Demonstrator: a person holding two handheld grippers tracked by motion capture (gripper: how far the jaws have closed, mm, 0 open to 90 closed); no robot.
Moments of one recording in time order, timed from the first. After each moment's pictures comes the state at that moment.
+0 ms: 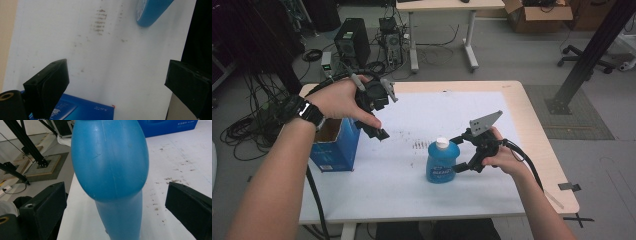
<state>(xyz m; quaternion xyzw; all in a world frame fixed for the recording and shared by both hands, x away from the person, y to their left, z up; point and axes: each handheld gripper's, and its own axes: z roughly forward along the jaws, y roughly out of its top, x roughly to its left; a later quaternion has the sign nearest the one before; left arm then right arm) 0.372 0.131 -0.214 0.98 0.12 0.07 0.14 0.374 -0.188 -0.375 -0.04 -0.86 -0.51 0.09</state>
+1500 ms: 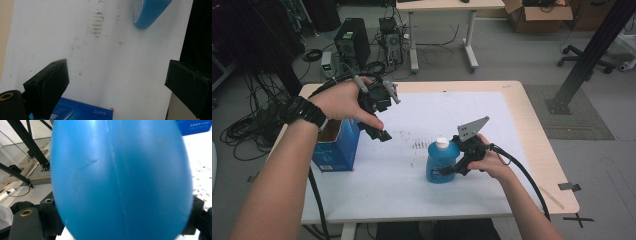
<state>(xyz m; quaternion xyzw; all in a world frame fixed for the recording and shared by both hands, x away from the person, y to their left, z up) 0.371 0.126 -0.218 0.98 0.11 0.06 0.14 0.371 -0.160 -0.394 -0.03 -0.85 -0.52 0.10</state>
